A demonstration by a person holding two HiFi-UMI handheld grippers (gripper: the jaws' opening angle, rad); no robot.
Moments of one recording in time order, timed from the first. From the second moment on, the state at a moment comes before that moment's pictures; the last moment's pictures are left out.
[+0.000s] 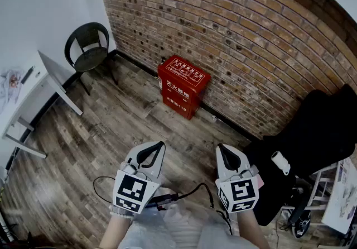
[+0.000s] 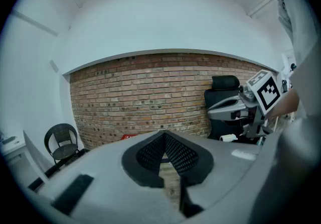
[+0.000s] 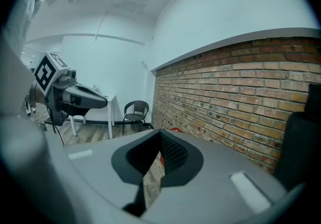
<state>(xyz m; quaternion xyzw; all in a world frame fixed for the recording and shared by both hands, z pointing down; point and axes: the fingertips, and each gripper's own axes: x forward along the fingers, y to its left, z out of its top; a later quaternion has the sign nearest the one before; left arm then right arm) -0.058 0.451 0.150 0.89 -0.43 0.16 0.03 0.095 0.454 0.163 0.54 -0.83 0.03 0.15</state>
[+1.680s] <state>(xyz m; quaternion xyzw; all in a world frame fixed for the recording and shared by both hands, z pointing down) -0.053 0.458 0.147 0.89 -0.43 0.16 0.02 0.107 0.465 0.164 0.54 -0.82 0.04 0.14</state>
